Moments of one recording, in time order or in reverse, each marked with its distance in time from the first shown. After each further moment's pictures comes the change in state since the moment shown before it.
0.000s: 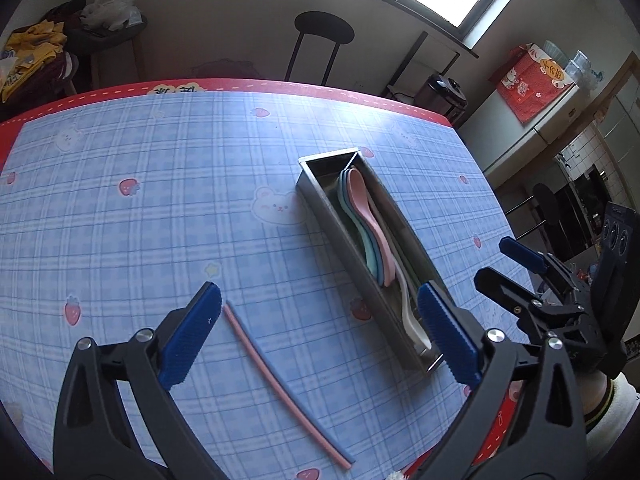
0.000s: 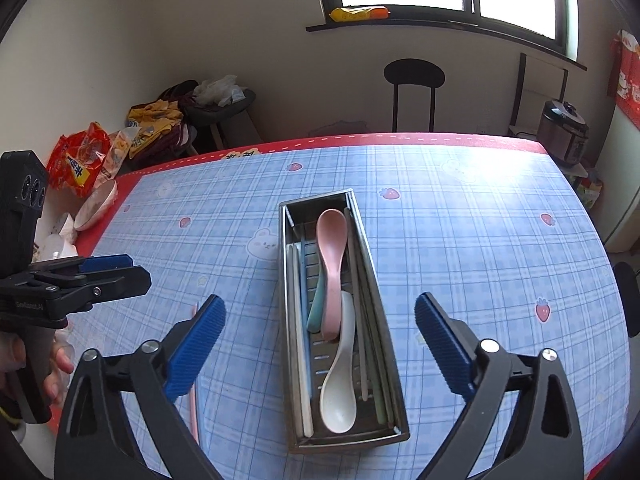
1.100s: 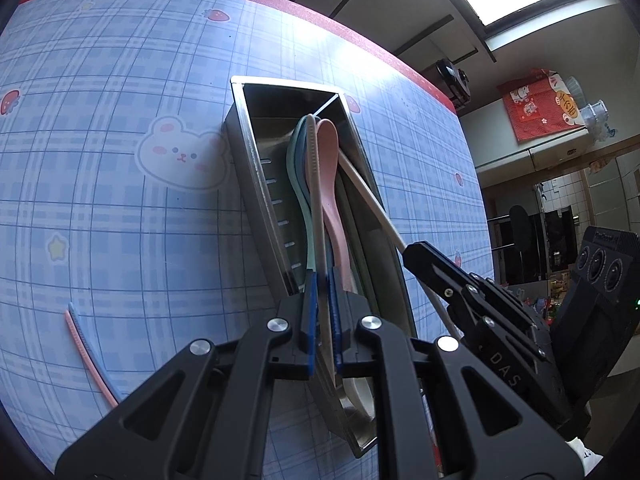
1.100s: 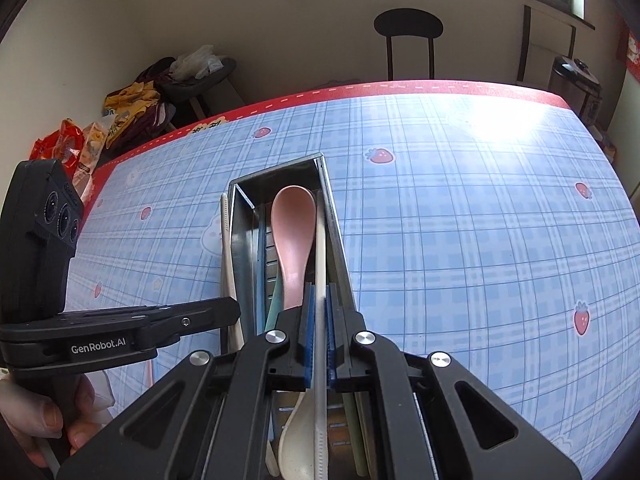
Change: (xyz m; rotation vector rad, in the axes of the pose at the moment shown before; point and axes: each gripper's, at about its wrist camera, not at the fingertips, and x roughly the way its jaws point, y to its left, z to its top) left arm 0.149 -0.034 0.027 -0.229 0.179 -0.181; right arm 0.085 -0.044 0.013 0.073 0.140 0.030
